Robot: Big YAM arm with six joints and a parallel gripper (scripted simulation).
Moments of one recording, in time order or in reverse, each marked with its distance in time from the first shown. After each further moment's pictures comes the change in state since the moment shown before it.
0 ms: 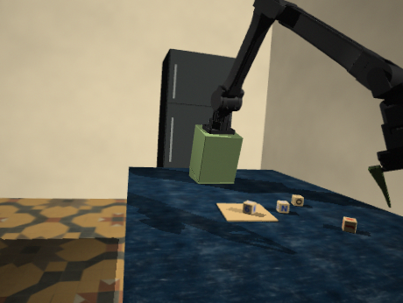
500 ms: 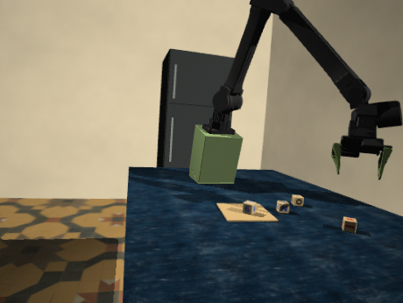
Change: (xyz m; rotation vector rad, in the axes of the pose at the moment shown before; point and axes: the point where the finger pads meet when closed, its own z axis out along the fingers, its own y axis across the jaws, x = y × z) arm 0.164 -0.112 -0.099 0.207 -0.273 -0.316
